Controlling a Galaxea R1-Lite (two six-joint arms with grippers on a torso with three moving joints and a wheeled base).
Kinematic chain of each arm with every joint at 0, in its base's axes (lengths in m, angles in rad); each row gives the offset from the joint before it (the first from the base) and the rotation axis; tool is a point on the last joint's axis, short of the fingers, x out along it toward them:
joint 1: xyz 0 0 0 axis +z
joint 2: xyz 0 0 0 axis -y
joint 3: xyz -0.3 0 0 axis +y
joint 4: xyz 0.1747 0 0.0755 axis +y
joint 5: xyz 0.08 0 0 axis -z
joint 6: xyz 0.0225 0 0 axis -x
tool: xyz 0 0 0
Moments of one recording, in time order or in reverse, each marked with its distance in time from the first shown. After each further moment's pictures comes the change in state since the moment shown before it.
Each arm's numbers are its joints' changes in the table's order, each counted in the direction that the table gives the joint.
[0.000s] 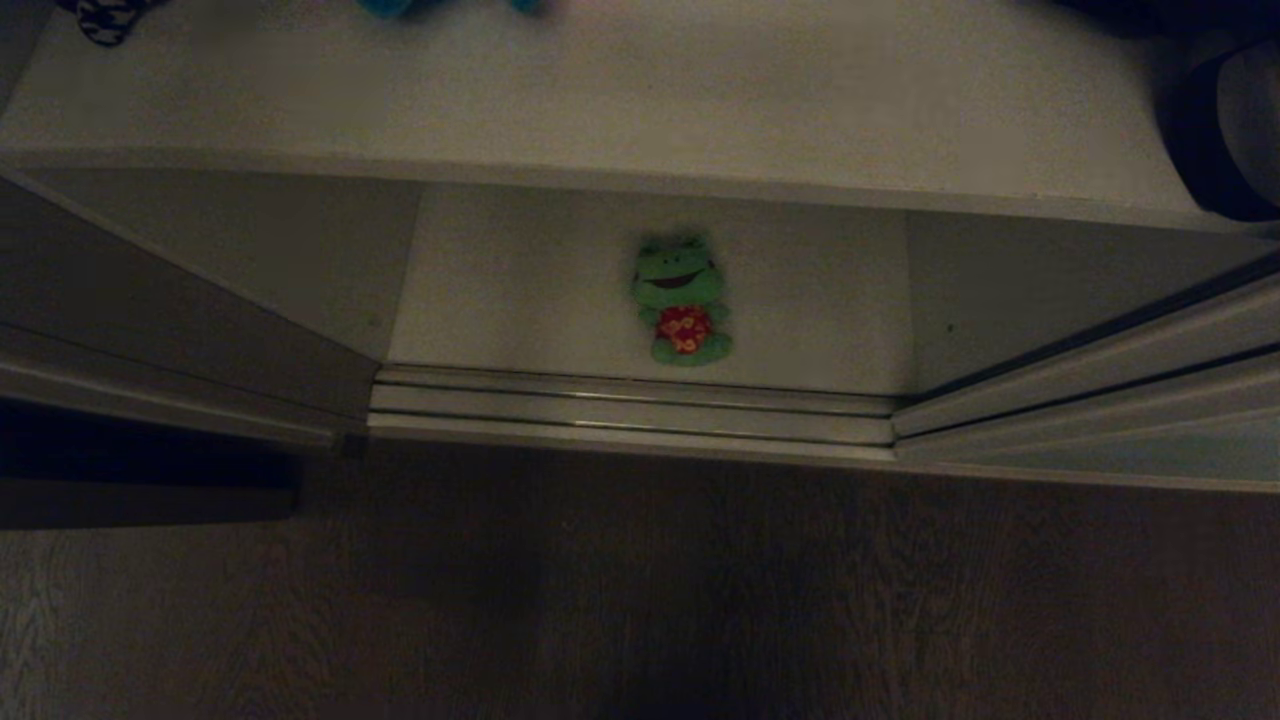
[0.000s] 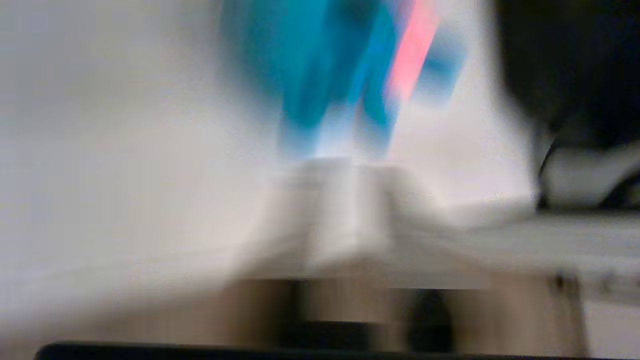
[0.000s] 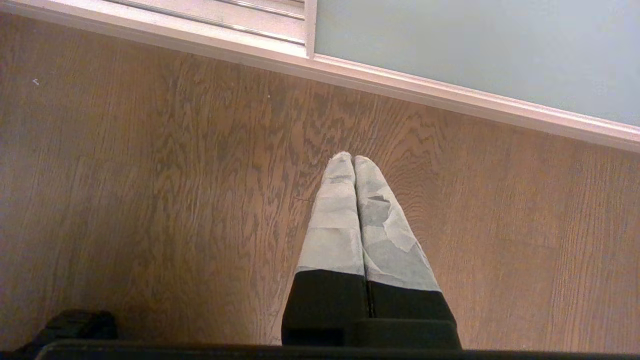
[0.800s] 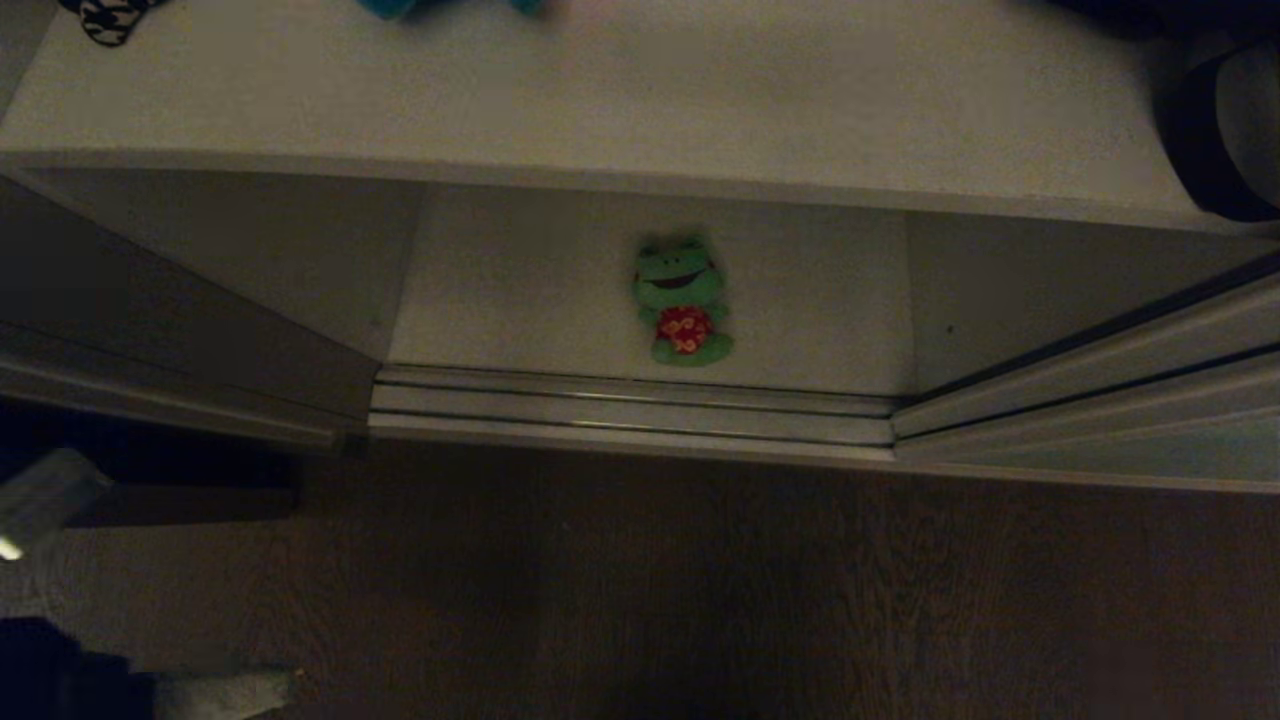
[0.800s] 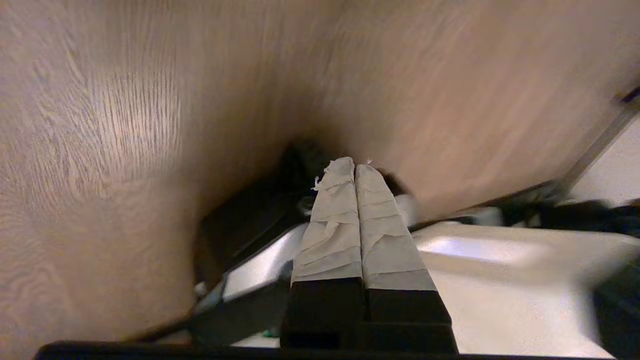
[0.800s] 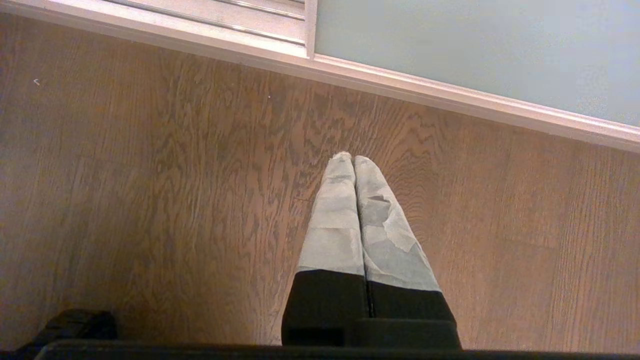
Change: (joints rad) left arm 0.006 0.257 0.840 0.240 0.015 -0.074; right arm 0.000 0.000 0.000 0.000 0.000 0.000
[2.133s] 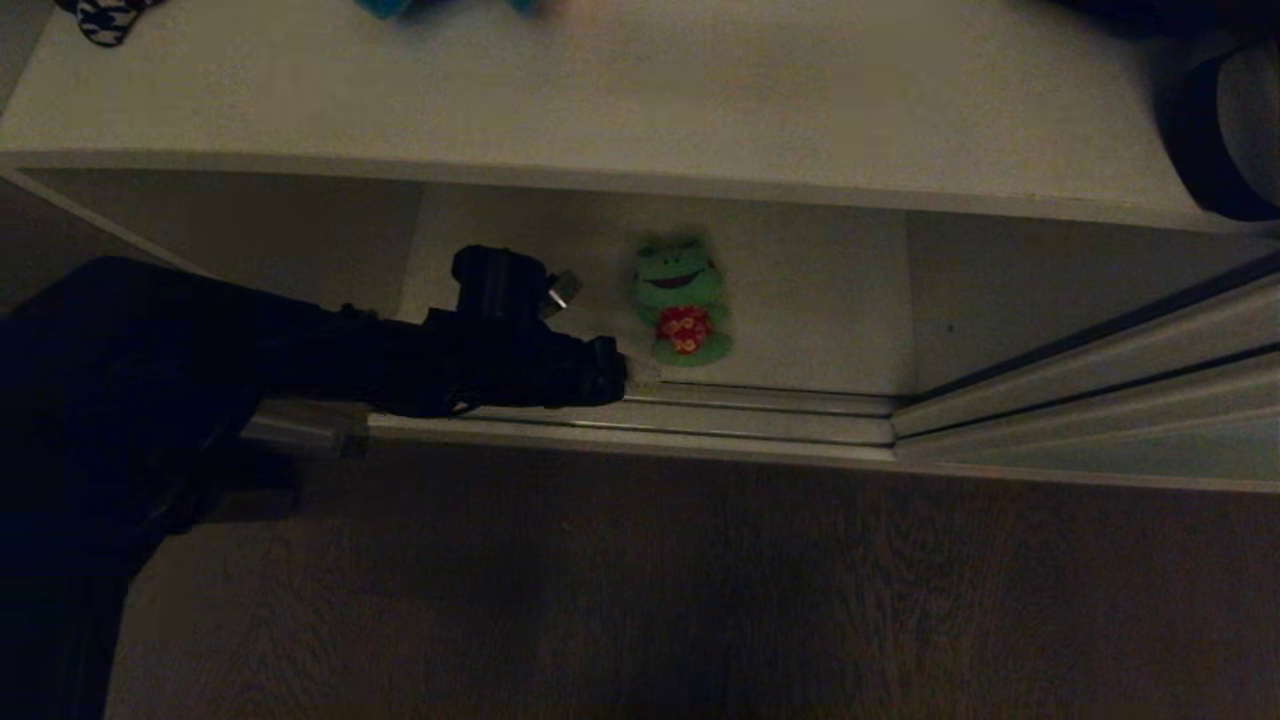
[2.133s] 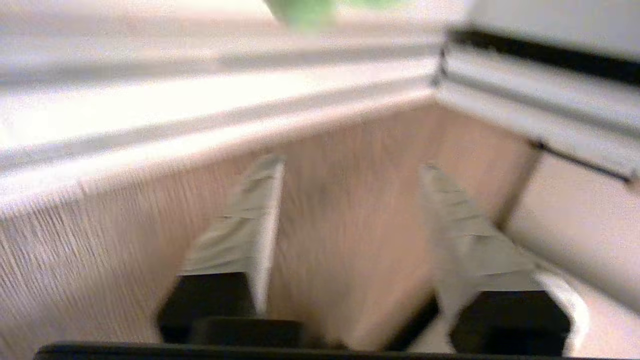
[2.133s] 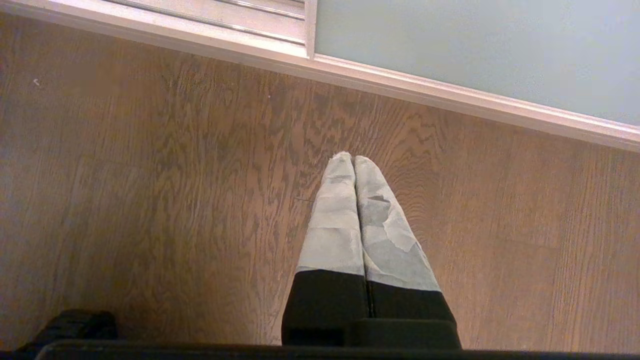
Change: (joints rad) left arm -0.158 -1.227 -0.911 -0.576 0.088 0.118; right arm 0.000 0.000 0.000 0.000 0.000 0.000
